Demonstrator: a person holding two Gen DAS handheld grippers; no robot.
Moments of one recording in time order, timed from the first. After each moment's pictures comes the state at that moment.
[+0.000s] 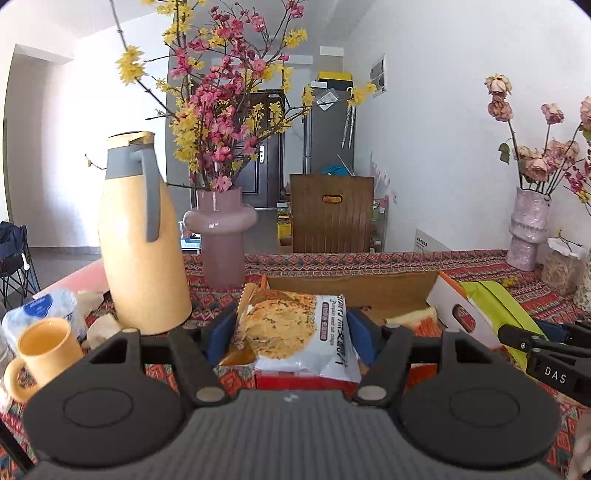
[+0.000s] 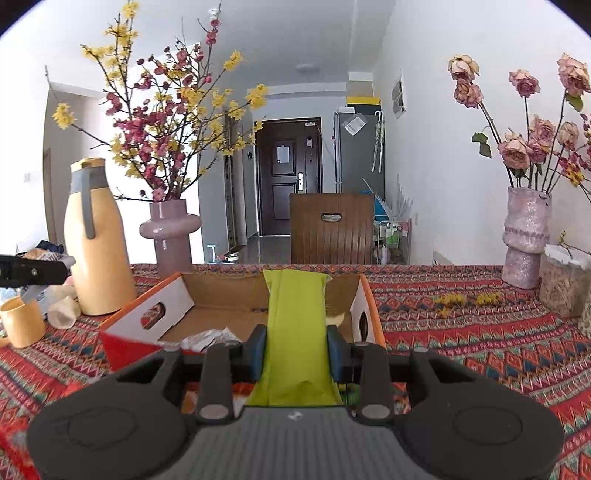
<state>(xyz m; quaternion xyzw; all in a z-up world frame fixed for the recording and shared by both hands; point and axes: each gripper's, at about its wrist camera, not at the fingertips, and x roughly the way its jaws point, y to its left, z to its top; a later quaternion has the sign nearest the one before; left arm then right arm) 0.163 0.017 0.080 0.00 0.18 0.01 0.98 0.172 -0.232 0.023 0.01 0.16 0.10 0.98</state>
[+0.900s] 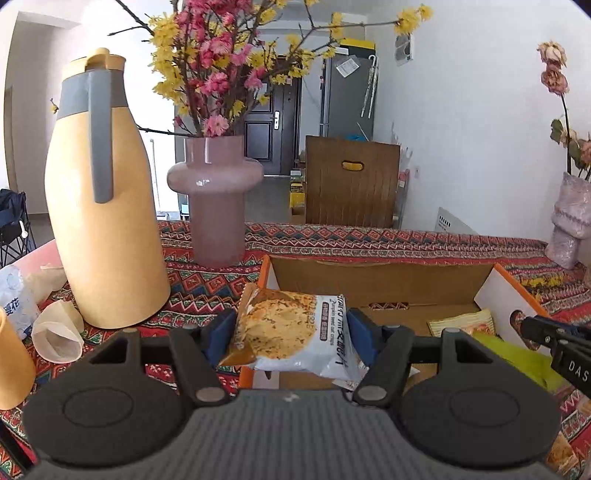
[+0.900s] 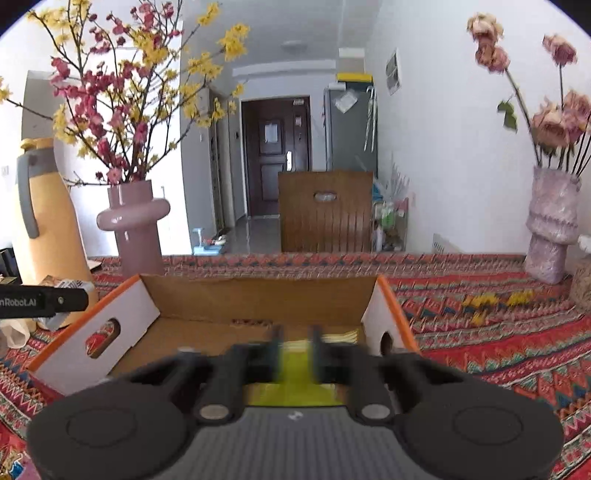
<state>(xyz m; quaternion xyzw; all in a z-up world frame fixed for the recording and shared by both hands) 0.282 0.027 0.029 -0.02 0.24 0.03 0.97 0.290 -0.205 0.002 0.02 0.21 0.08 0.97</state>
